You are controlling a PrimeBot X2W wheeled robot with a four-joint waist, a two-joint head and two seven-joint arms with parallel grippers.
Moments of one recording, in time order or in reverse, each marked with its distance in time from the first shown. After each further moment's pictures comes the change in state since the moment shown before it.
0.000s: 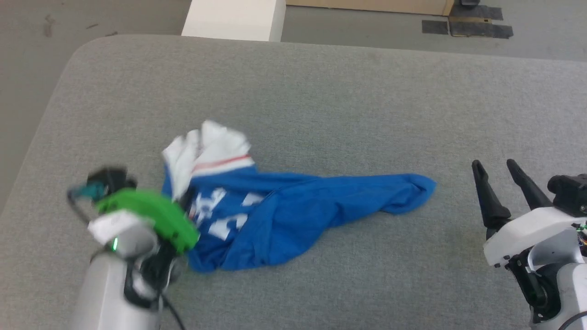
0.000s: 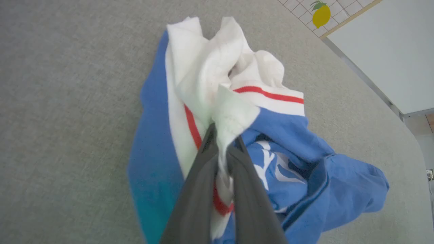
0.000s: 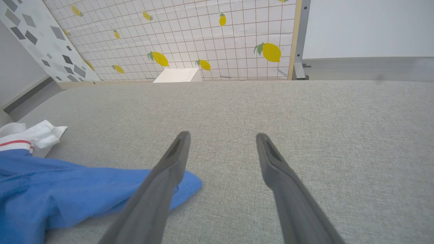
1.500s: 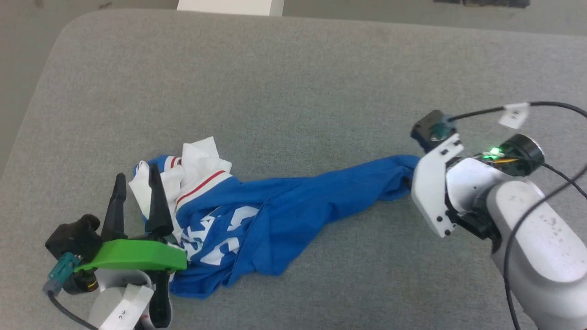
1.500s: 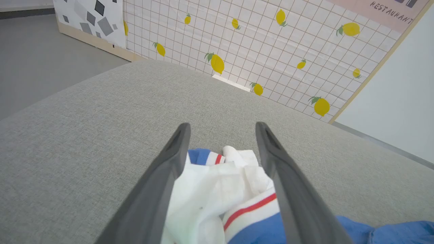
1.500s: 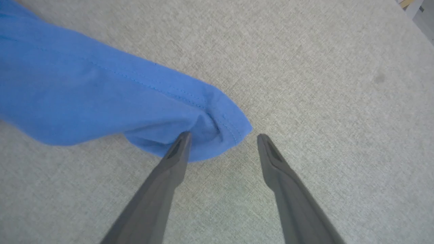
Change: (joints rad) left arm 0.160 -0.032 0.040 -0.061 0.210 -0.114 -0.719; right arm -0.414 -0.171 0.518 0.152 -0.040 0.000 0.703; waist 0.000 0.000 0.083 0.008
